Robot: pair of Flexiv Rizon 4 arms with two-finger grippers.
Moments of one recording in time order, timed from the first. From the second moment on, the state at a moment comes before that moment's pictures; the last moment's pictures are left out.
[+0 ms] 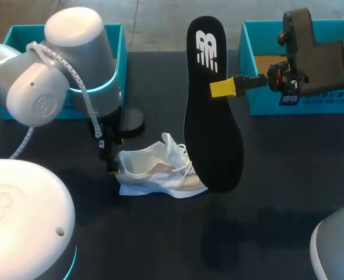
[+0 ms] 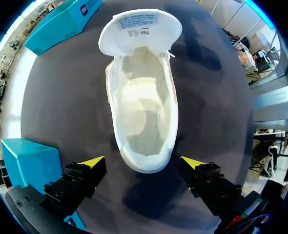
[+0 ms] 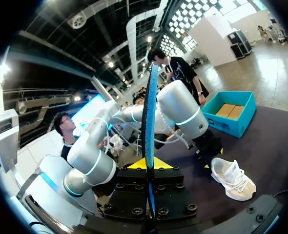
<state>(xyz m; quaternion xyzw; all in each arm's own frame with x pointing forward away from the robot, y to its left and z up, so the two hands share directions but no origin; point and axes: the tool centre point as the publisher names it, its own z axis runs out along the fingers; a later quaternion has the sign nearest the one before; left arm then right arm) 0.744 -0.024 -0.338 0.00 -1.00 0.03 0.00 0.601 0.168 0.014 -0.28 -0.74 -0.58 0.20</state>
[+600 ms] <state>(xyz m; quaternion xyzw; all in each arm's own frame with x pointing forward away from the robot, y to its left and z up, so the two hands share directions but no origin) 0.744 -0.024 -0.339 0.00 -1.00 0.03 0.00 0.601 0.168 0.014 -0.28 -0.74 -0.58 0.20</state>
